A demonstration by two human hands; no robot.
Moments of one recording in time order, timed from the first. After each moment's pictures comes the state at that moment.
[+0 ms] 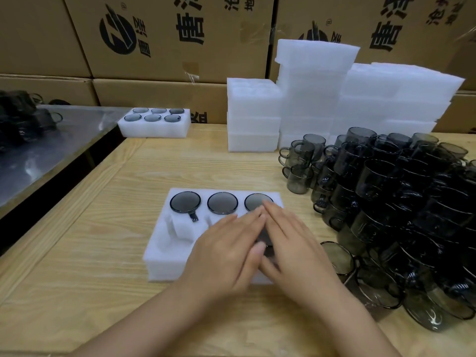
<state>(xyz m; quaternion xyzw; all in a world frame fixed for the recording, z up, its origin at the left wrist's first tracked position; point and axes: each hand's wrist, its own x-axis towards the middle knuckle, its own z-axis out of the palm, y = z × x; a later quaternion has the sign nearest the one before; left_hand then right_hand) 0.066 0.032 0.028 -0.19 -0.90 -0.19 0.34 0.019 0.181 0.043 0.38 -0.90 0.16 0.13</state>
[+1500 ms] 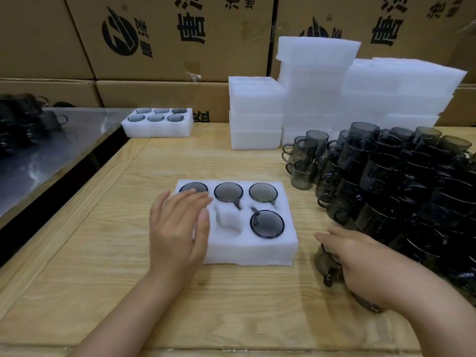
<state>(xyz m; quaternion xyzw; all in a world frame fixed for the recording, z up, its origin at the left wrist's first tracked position) 0.067 -0.023 0.019 -0.02 -0.85 -0.15 0.51 0.022 0.243 0.081 0.25 -0.96 0.03 -0.13</state>
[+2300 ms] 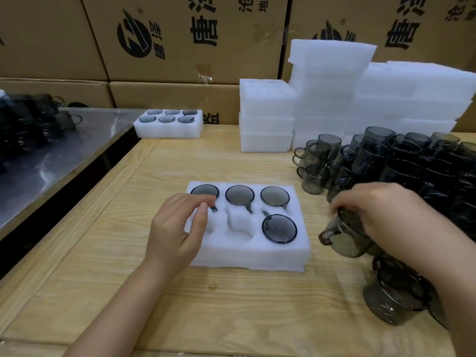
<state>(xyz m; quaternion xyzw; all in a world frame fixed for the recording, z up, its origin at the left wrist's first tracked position) 0.069 -0.044 0.032 -0.07 -0.82 -0.27 0.49 -0.007 0.227 0.131 0.29 -0.95 -0.04 0.08</state>
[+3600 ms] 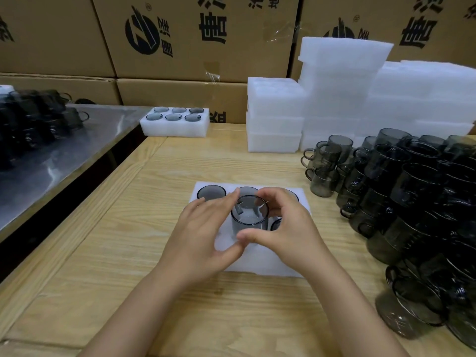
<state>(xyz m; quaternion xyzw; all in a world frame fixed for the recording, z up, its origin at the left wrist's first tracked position) 0.071 -0.035 0.035 -0.07 -0.93 -0.21 0.30 -0.001 0.123 0.054 0.31 -0.79 0.54 0.00</state>
